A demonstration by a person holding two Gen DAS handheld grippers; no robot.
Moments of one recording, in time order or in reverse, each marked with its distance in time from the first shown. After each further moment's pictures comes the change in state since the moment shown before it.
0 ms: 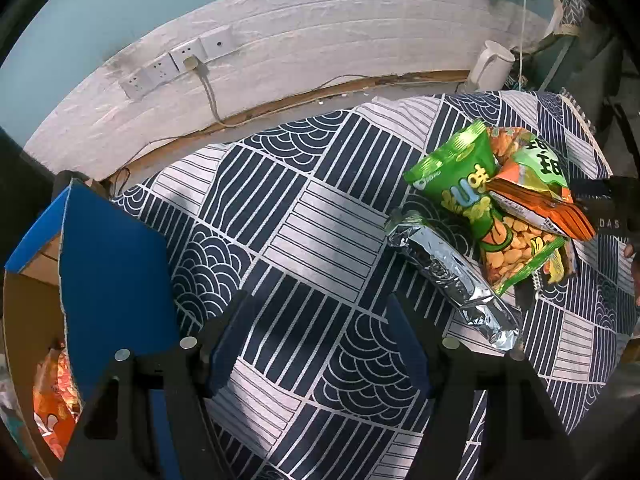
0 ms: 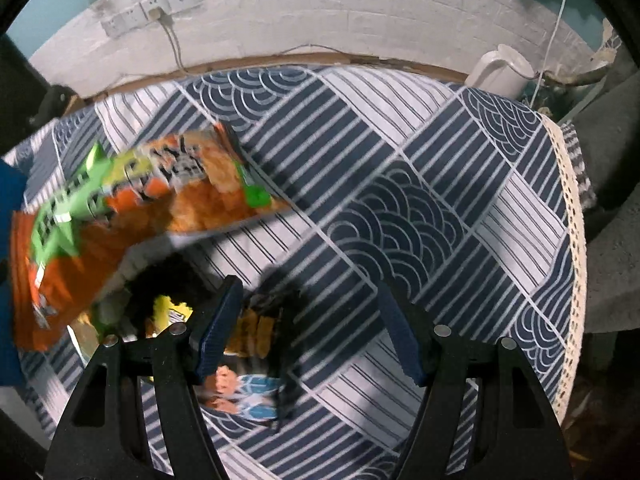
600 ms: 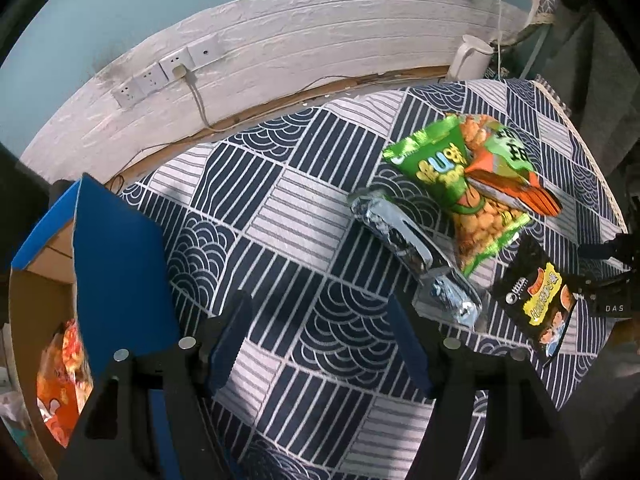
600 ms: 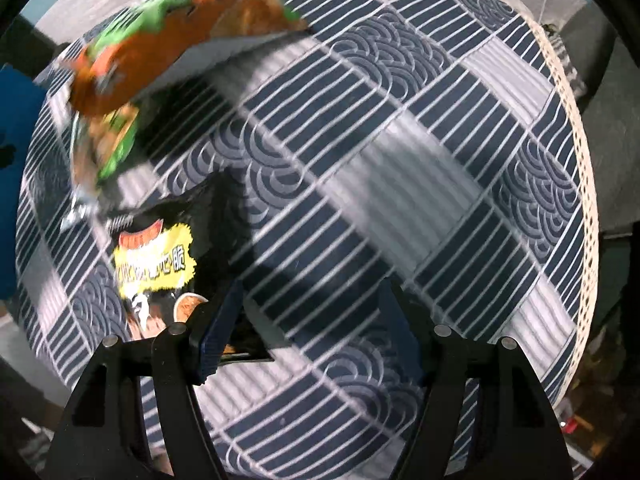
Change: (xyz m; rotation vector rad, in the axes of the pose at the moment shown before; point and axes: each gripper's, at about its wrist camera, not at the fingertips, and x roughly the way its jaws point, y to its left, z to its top) left arm -0.028 -0.017 -0.022 0.048 -0.011 -0.020; right arm -0.022 0.002 -0.117 -0.006 0.159 0.044
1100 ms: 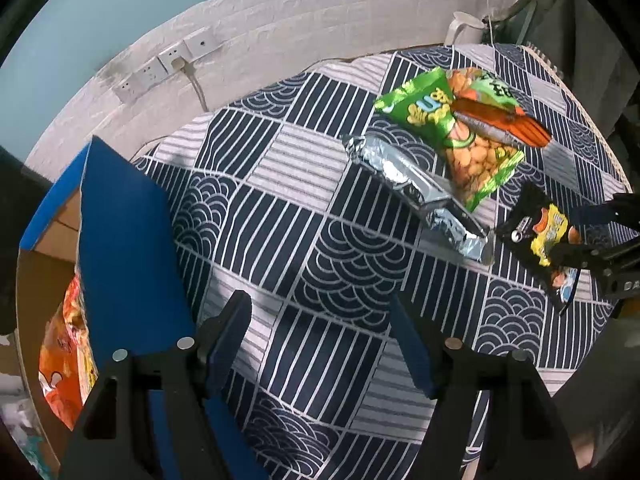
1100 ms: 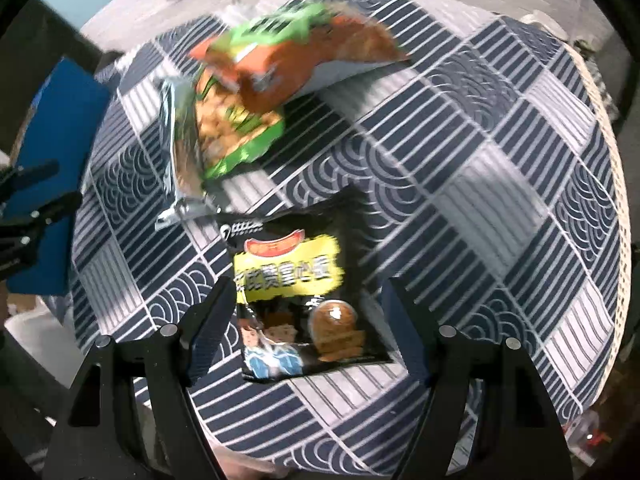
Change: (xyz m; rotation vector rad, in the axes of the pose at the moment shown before) left arm -0.003 -0.005 -0.038 0.053 0.038 0.034; right arm -0.023 0.055 -0.003 -0.042 -0.067 0.145
